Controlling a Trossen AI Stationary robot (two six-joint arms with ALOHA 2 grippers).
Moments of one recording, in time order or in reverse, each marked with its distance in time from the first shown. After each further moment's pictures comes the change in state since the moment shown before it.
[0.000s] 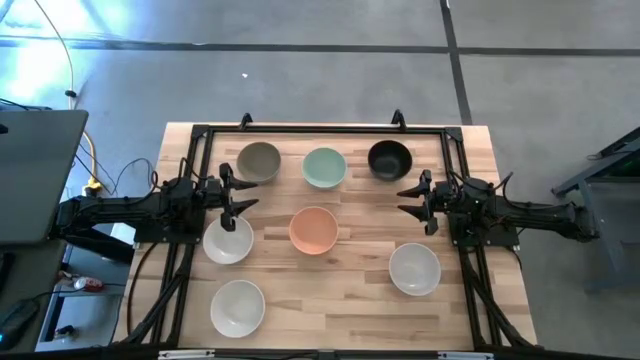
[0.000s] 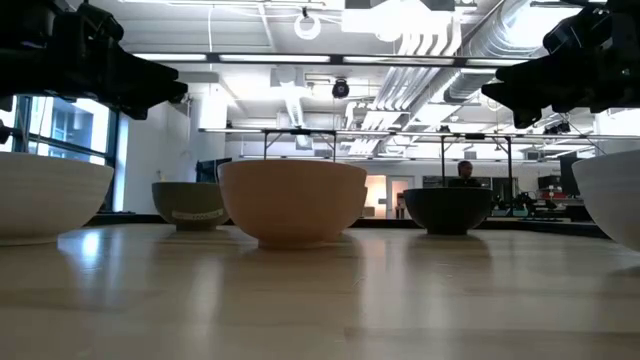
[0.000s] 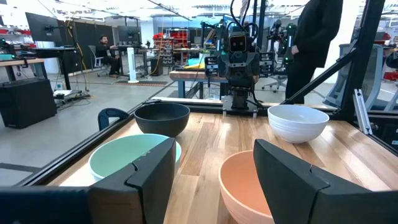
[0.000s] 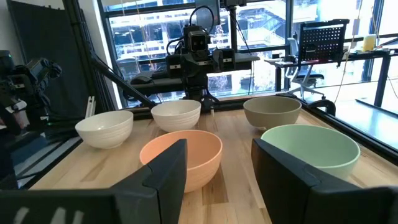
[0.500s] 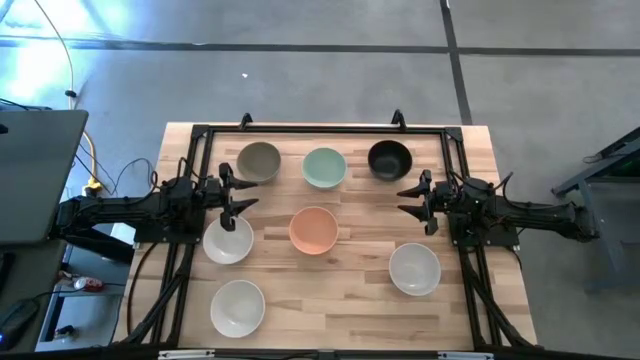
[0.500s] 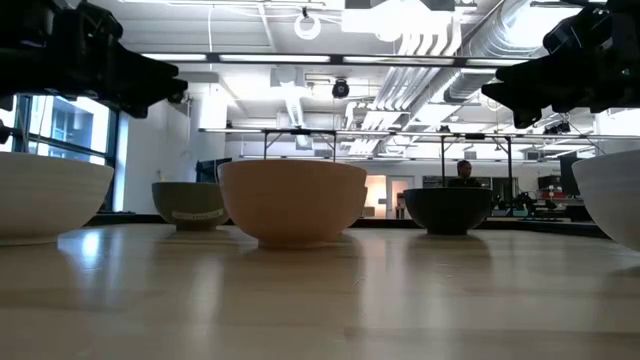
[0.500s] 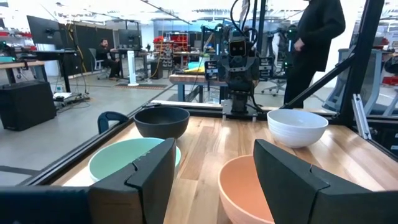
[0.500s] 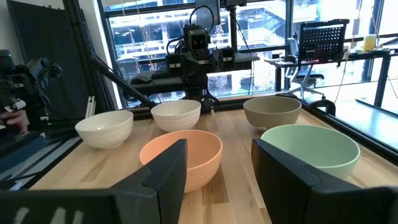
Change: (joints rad) left arm 0.000 0.000 0.000 0.016 0.000 -0.009; right arm 0.000 0.000 0.000 0.000 0.000 0.000
